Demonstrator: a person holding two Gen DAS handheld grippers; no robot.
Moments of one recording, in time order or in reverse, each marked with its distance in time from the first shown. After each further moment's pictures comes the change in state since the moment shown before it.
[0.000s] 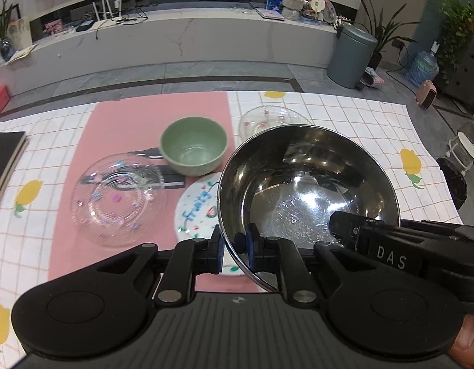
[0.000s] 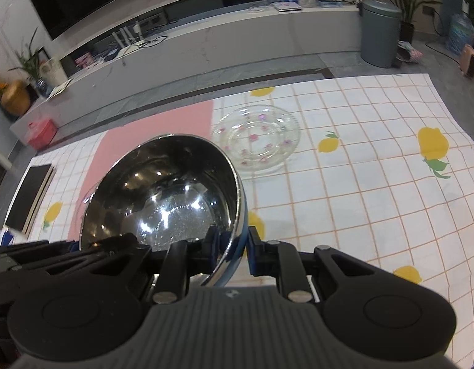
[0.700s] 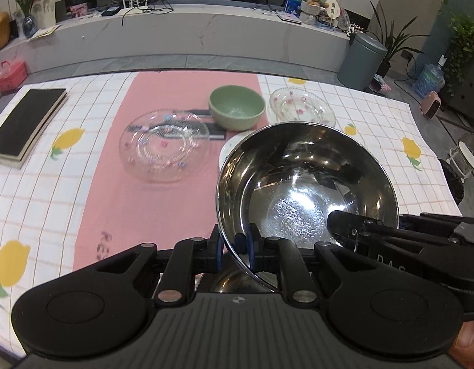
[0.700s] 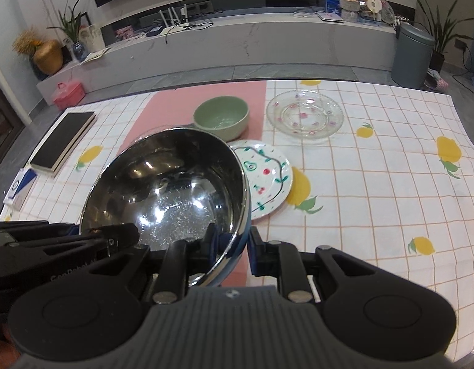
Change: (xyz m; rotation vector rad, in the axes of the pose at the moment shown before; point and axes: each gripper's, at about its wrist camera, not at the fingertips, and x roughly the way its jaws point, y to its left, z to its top) left arm -0.048 0.042 -0.074 -0.073 -0.006 0.003; right arm -0.034 0.057 -0.073 -0.171 0.008 0.033
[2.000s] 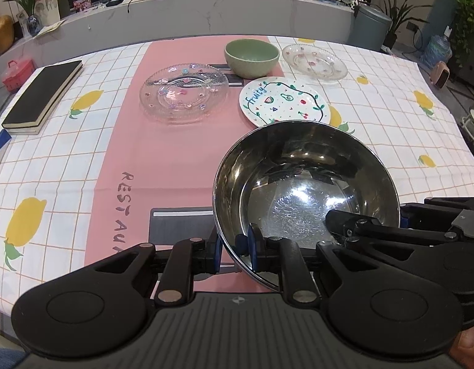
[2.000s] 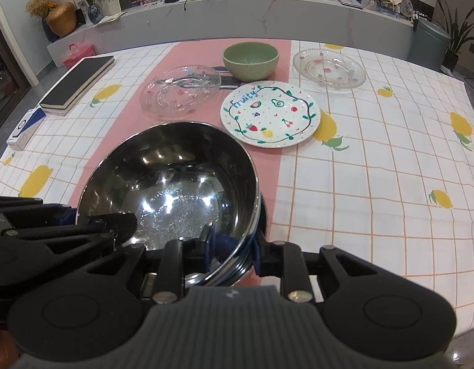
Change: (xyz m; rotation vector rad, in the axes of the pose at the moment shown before) left arm 0.000 0.012 -0.066 0.063 0.057 0.068; right arm 0.011 0.028 -0.069 -0.085 0.089 0.005
